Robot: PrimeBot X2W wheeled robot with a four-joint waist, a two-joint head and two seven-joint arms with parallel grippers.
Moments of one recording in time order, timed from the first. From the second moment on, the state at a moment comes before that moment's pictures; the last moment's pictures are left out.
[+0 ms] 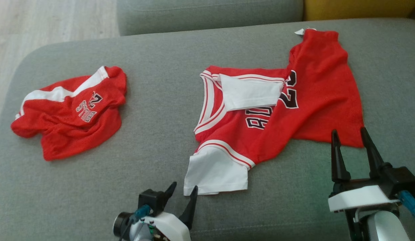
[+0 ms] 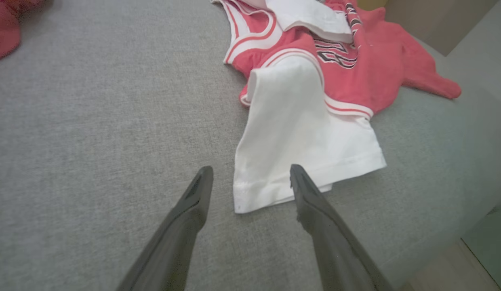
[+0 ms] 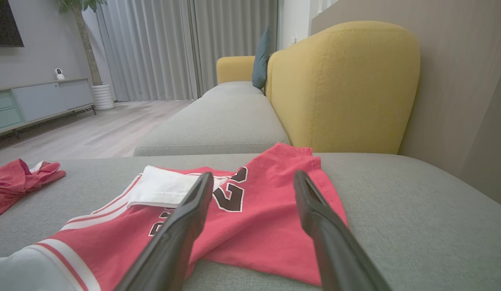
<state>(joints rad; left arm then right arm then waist) -0.11 0.05 -0.61 0.54 -0.38 0.03 -0.25 -0.01 -0.05 -0.04 0.18 0.04 0.13 -0.25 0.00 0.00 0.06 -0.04</state>
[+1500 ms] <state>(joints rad) -0.13 0.05 -0.41 0.22 -0.33 0.02 -0.25 -0.23 -0.04 -0.38 0.61 0.15 0.13 -0.10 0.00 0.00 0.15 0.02</state>
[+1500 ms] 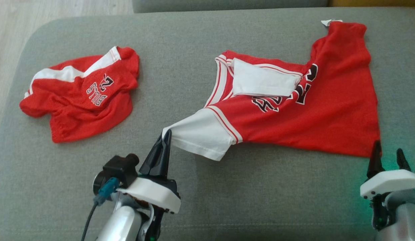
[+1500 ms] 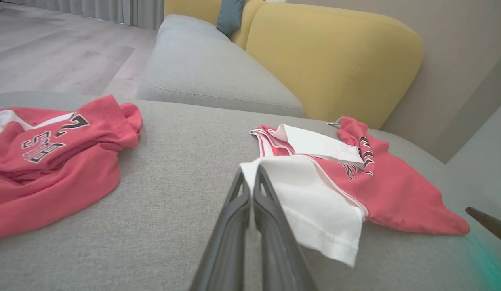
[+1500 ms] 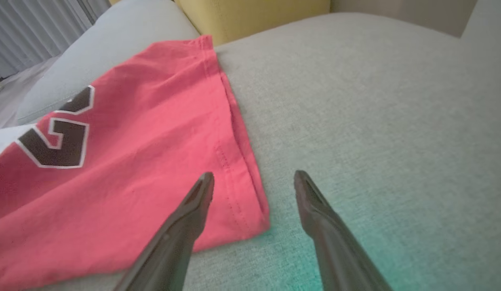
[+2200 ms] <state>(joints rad) -0.13 0.05 -0.40 0.20 -0.34 0.03 -0.25 -0.34 -0.05 -0.25 0.76 0.26 0.13 -0.14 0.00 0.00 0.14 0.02</state>
